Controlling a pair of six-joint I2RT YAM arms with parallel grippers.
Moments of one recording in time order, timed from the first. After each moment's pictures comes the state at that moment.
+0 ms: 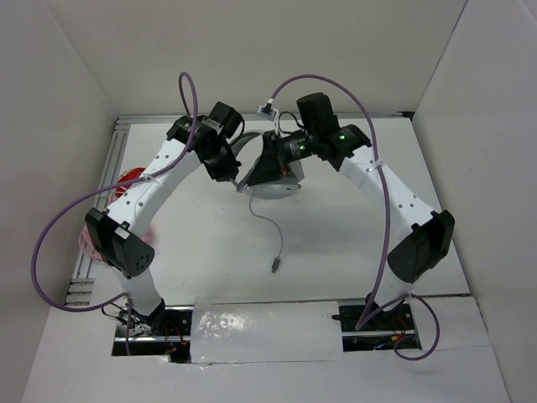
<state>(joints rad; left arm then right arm) -0.54 1.76 1.94 -1.29 -0.21 -0.98 0.52 1.65 1.73 -0.67 -1.11 0.19</state>
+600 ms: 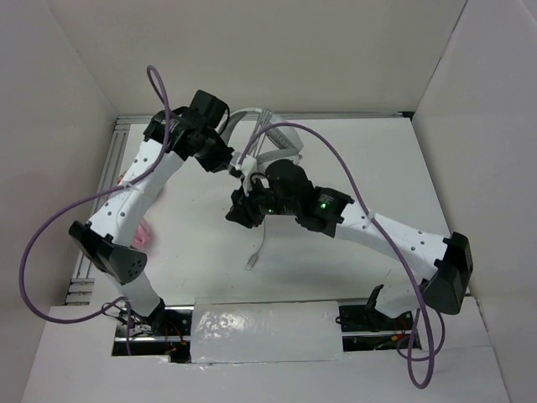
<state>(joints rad) -0.51 1.71 2.03 -1.33 -0.18 -1.13 0.95 1.41 1.33 -0.29 -0.33 0.08</state>
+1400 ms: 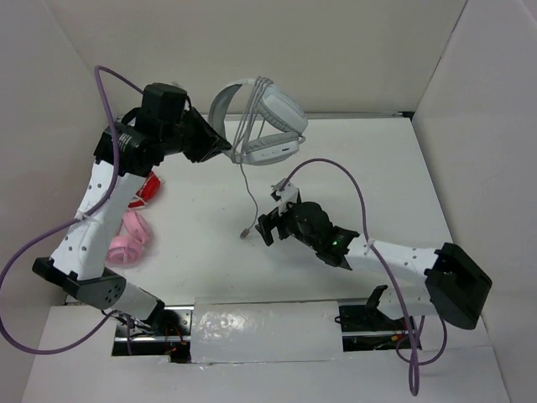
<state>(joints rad) -0.46 1.48 2.00 -1.14 0.03 -1.05 0.91 1.22 0.60 0.31 0.14 0.11</state>
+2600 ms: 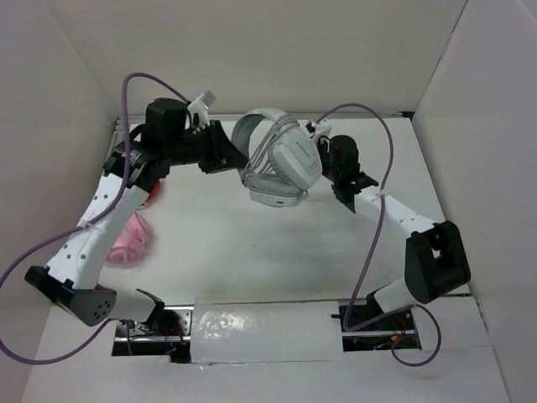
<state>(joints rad) -0.45 1.33 1.70 -0.85 0.43 -0.76 0.41 1.46 0.93 0.32 -0.21 0.05</state>
